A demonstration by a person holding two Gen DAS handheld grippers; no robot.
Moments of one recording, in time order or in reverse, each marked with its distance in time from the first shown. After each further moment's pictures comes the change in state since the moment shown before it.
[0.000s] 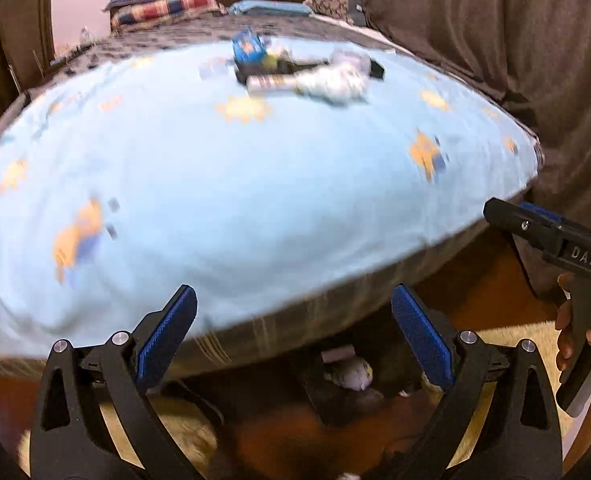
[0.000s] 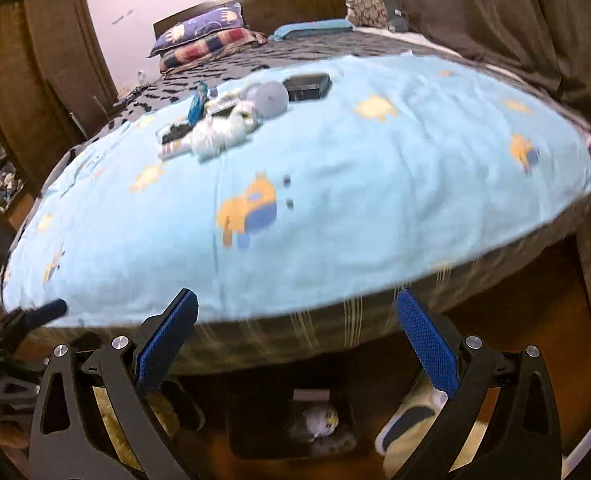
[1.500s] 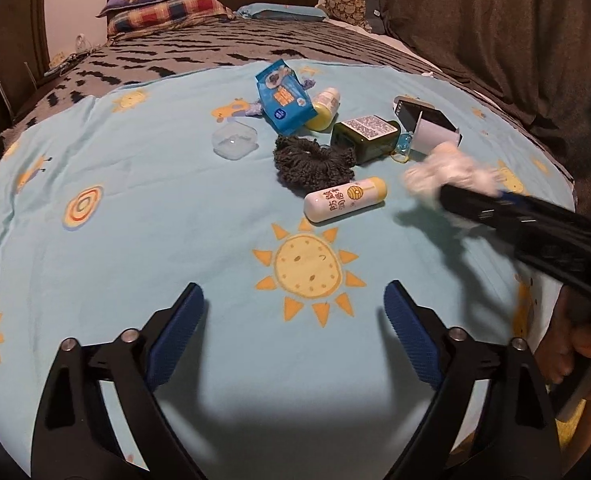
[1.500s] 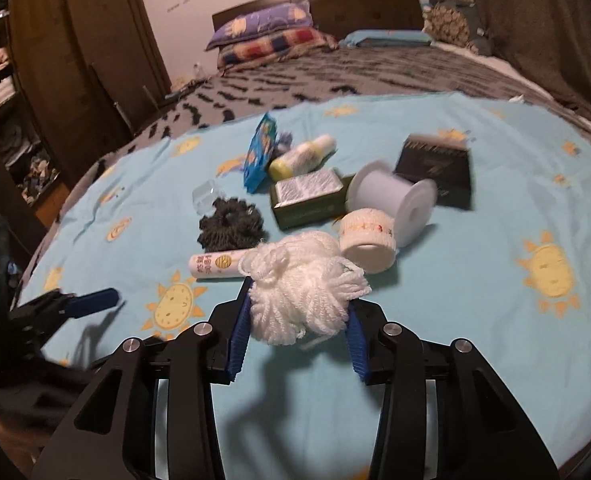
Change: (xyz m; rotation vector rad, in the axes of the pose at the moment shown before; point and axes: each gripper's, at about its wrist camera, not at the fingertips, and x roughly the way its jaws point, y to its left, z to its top) left arm 0.091 0.048 0.125 -0.003 0.016 0.008; right arm 0.113 0.068 0.124 -0.132 -0.011 0.179
